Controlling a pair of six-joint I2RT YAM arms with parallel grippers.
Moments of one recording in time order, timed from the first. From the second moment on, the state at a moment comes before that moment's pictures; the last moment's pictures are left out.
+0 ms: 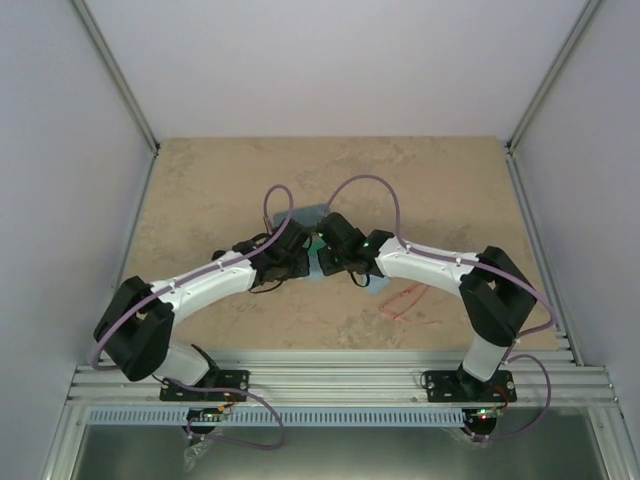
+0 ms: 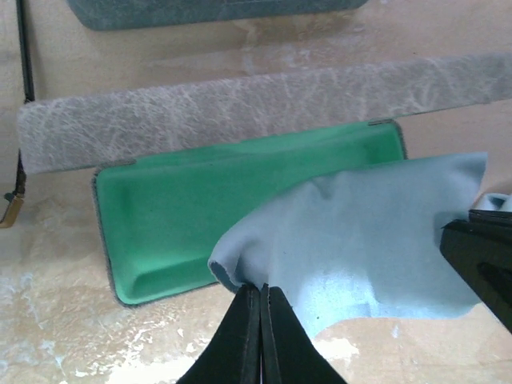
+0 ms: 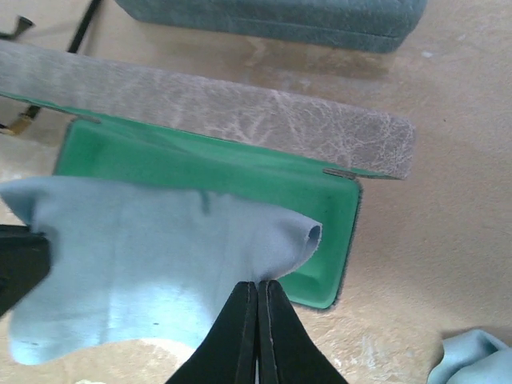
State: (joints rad) left arm -0.72 1.43 0.86 -0.45 -0.14 -0.73; right arm 0.91 1.74 1.18 -0.42 0.17 0.46
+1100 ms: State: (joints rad) left arm -0.64 1.53 0.88 -0.43 -0.15 -0.68; right arm 0.86 1.89 1.25 -0.37 0.11 0.41
